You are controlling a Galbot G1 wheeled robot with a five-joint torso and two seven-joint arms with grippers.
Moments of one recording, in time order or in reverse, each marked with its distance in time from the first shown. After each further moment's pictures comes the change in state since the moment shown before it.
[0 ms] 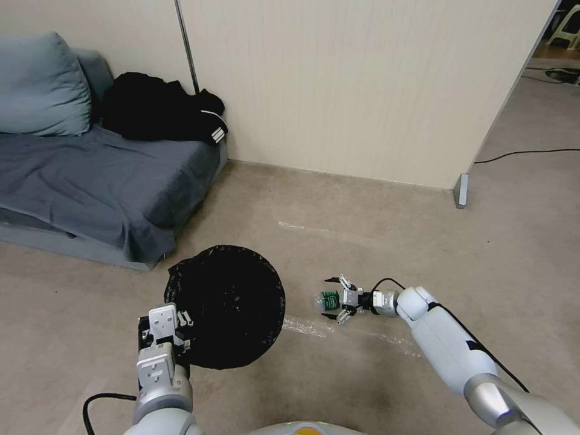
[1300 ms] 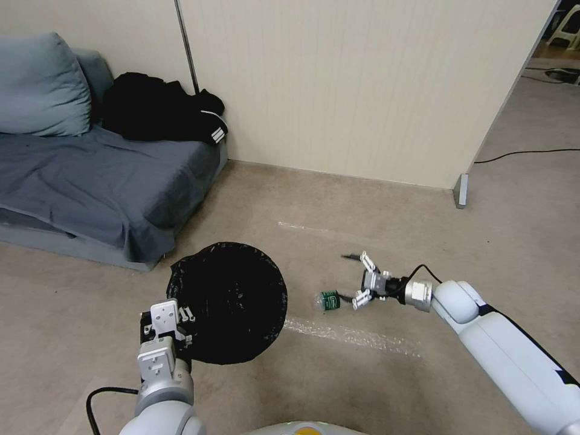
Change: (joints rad) left arm -0.034 0.004 -0.012 0.009 -0.028 0.028 0.013; right arm -0.146 -0.291 -0.055 0.472 0.315 -0.035 -0.103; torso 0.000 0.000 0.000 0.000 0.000
